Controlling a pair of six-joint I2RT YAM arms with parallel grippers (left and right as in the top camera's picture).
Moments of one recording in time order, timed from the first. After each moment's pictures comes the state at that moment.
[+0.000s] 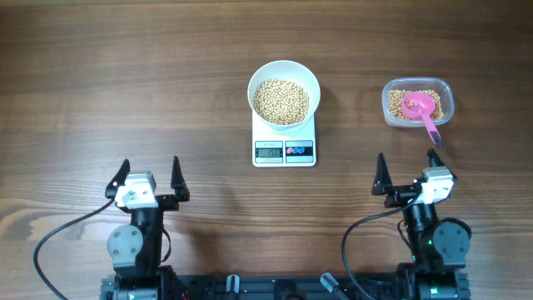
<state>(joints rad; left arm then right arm) 0.07 0.01 0.01 -0.08 0.02 -0.01 0.01 0.02 0.01 0.00 -0.08 -0.01</state>
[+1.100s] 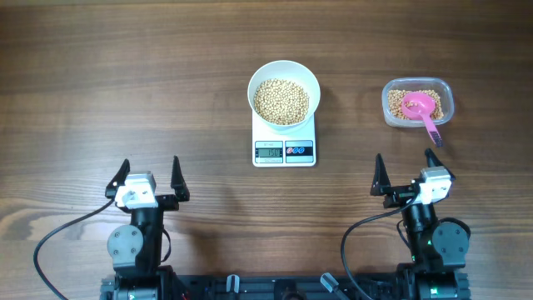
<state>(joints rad) 0.07 0.01 0.01 -0.08 0.02 -0.01 0.02 0.02 0.01 0.00 -0.08 -0.01</state>
